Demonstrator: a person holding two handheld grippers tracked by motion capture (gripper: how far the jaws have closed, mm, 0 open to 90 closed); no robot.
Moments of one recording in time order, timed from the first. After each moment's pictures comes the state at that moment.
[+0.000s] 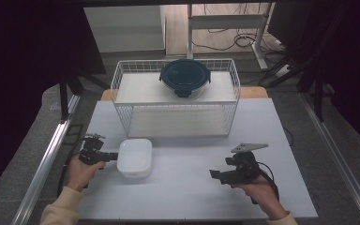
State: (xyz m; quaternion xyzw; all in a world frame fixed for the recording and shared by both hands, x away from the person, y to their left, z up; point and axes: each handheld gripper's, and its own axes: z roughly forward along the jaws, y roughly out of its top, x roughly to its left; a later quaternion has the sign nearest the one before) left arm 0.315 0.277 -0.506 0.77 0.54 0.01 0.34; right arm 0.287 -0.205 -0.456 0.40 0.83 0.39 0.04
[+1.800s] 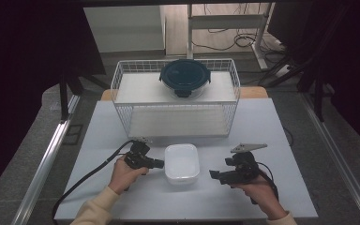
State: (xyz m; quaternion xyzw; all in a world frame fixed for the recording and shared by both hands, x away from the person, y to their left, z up) left arm 0.322 0.147 -0.503 0.82 0.43 -0.08 0.37; right arm 0.288 -0.204 -0.460 0.41 0.83 0.39 0.04
